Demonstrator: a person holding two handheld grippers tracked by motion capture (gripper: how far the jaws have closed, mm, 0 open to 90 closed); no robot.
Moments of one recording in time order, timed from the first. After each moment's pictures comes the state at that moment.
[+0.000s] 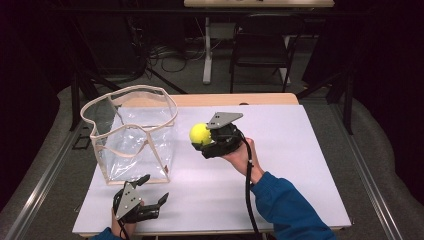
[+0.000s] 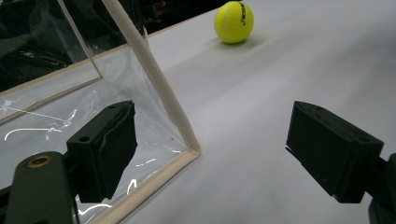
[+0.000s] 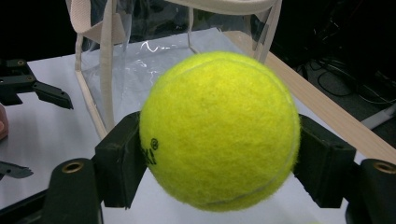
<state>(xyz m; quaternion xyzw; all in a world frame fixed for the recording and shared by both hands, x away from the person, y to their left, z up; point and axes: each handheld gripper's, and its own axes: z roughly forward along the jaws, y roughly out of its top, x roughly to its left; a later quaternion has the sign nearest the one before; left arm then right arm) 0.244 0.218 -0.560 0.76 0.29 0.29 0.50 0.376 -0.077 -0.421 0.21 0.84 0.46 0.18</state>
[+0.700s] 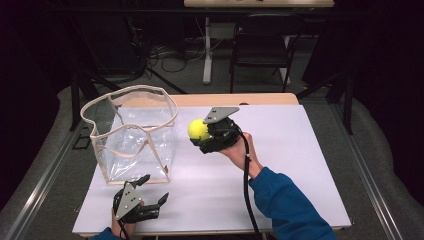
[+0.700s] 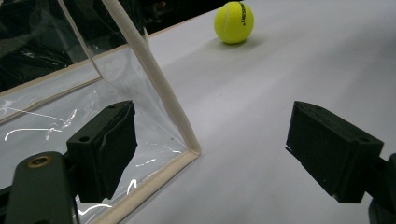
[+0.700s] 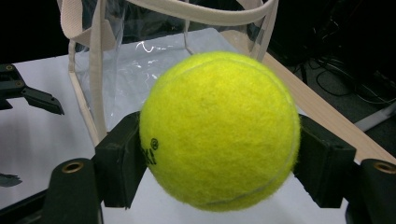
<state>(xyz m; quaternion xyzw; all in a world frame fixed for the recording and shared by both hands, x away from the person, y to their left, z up) 0.244 0.218 -0.560 0.76 0.29 0.29 0.50 0.387 -0.071 -0.413 0.21 0.85 0.46 0.18</state>
